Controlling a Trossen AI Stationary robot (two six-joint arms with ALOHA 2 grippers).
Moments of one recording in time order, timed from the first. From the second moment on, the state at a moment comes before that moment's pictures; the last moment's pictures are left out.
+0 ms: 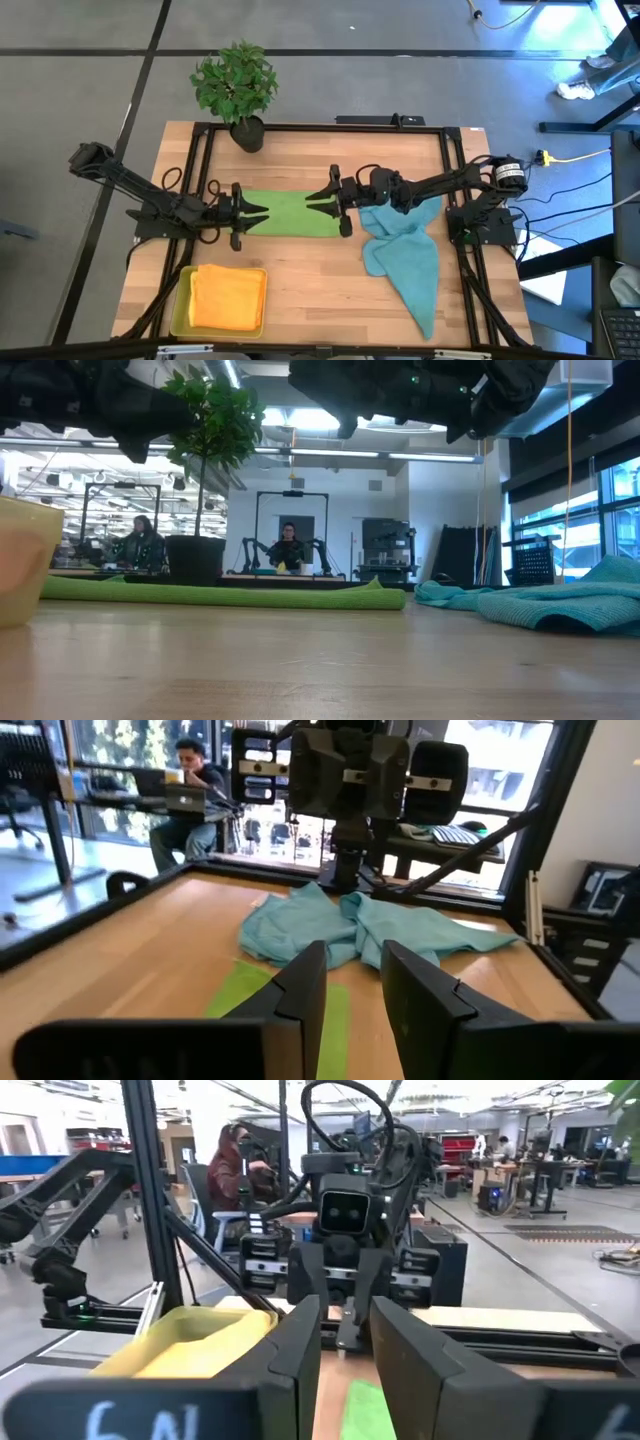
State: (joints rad) left arm -0.41 0.73 0.13 0.60 -0.56 -0.14; right arm -0.02 1.70 0.86 0.95 -0.20 0.04
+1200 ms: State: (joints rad) left arm -0.27 0.73 0.13 0.61 -0.27 -0.04; right arm -0.03 1.69 0.59 1.19 -0.15 0.09
